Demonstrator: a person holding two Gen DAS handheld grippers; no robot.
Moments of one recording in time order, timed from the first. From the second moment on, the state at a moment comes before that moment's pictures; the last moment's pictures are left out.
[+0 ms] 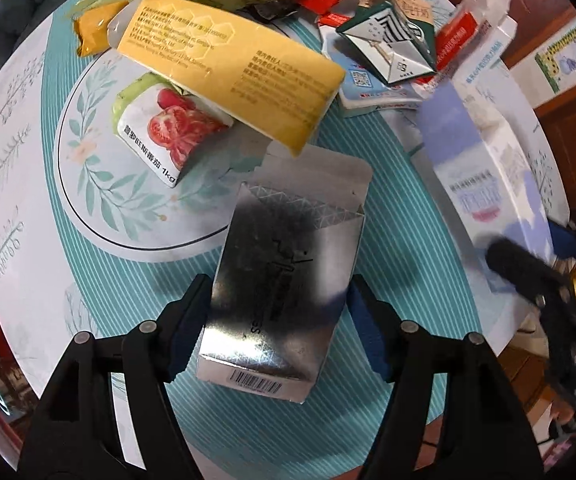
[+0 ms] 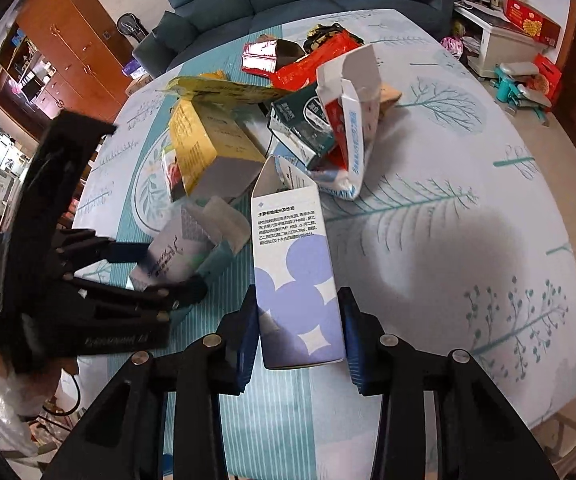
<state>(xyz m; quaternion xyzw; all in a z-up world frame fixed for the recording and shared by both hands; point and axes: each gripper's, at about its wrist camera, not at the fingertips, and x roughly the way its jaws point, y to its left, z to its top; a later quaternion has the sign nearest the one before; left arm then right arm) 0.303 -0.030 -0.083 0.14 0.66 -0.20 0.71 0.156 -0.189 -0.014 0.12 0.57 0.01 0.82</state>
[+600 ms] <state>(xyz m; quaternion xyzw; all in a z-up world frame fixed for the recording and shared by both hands) 0.228 0.009 -0.044 0.08 0.61 -0.18 0.77 0.088 -0.187 0.035 0.11 0.53 0.00 0.84</state>
